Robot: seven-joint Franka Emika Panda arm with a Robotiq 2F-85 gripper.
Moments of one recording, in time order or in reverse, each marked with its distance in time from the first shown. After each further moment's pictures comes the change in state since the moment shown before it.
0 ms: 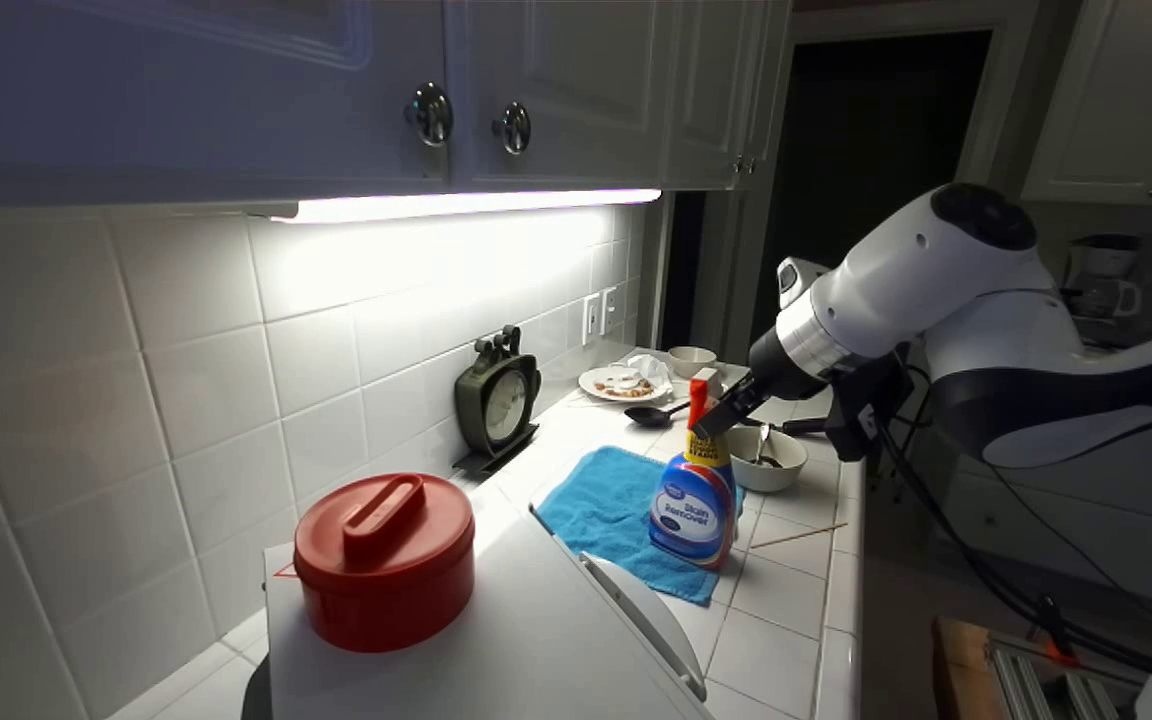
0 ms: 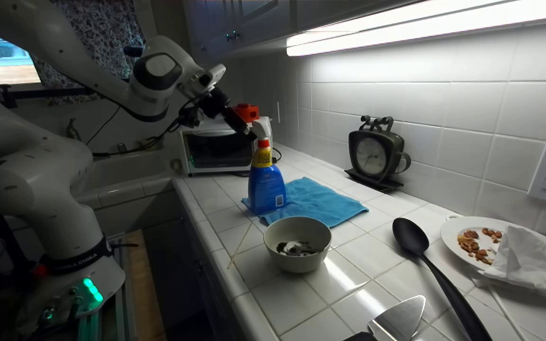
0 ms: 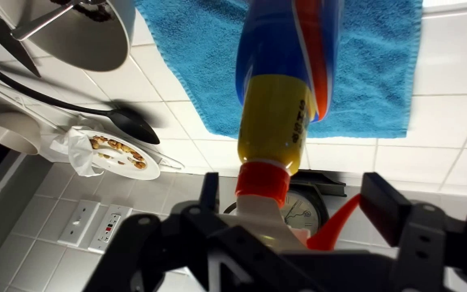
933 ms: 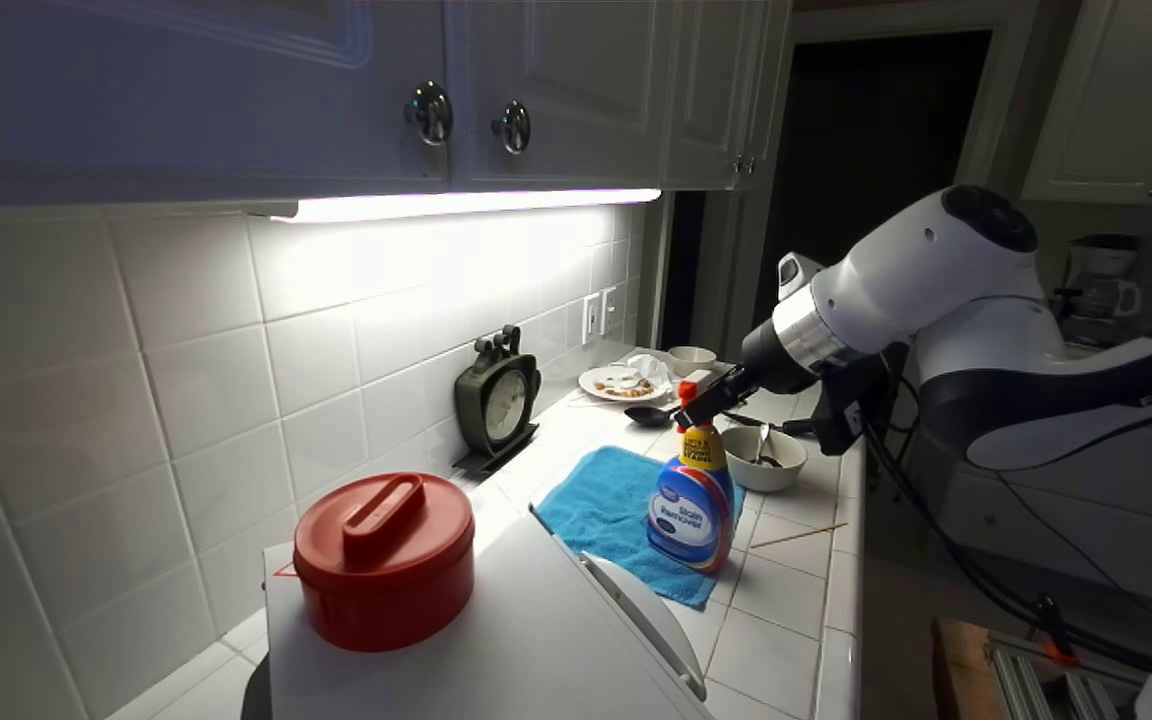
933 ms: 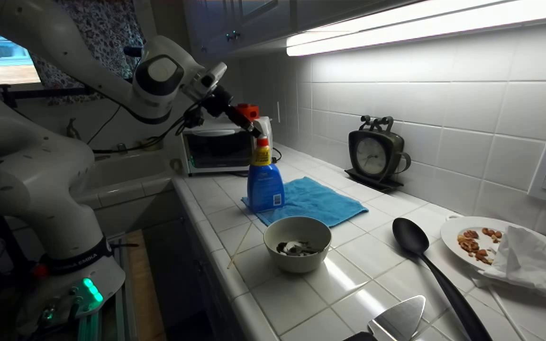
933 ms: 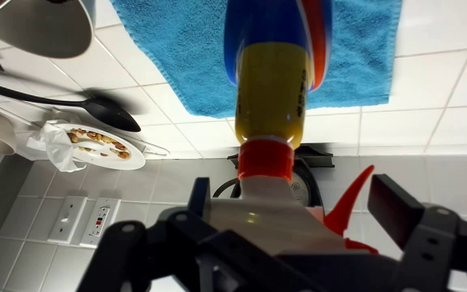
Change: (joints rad) arm -0.046 0.023 0.019 -0.007 0.053 0.137 0.014
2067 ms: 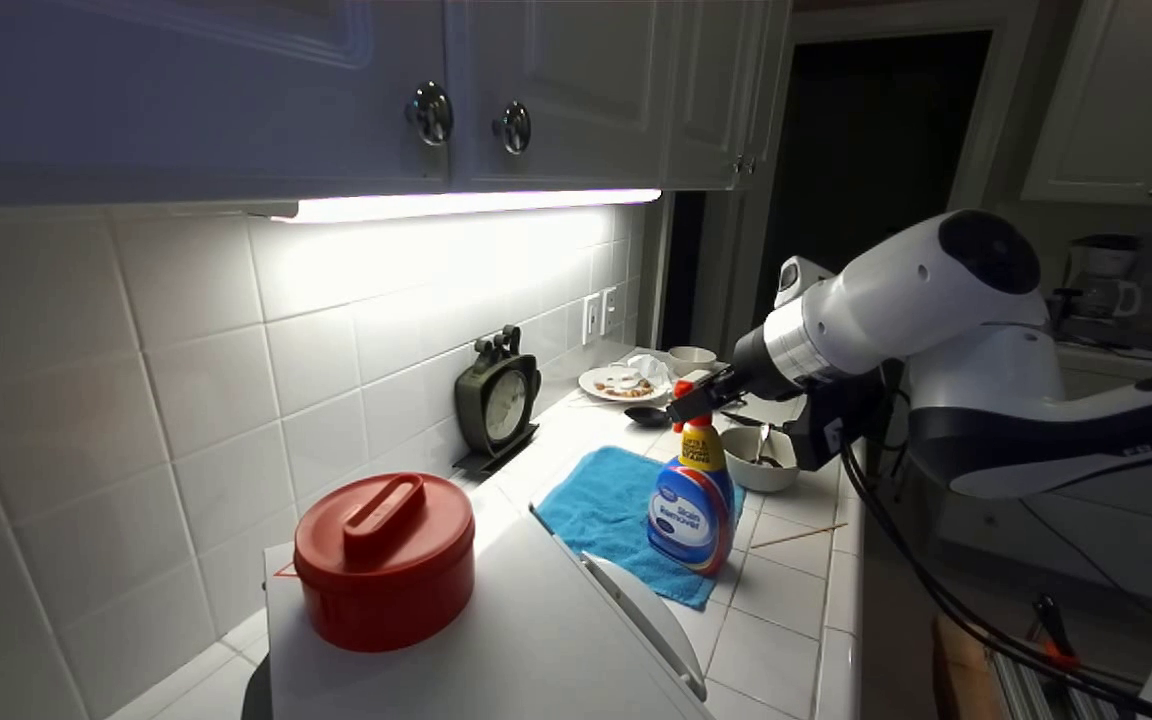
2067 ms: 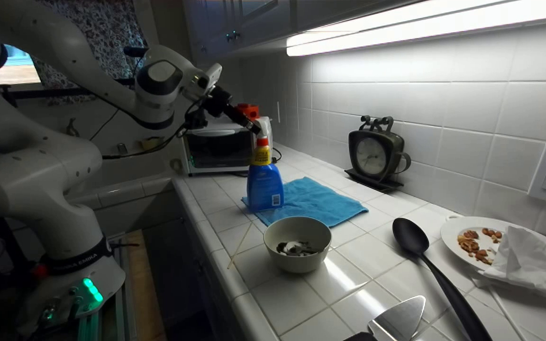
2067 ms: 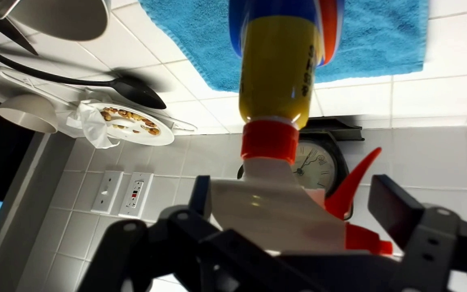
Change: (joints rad) arm -0.263 -0.084 0.303 -0.001 0.038 0.061 0.143
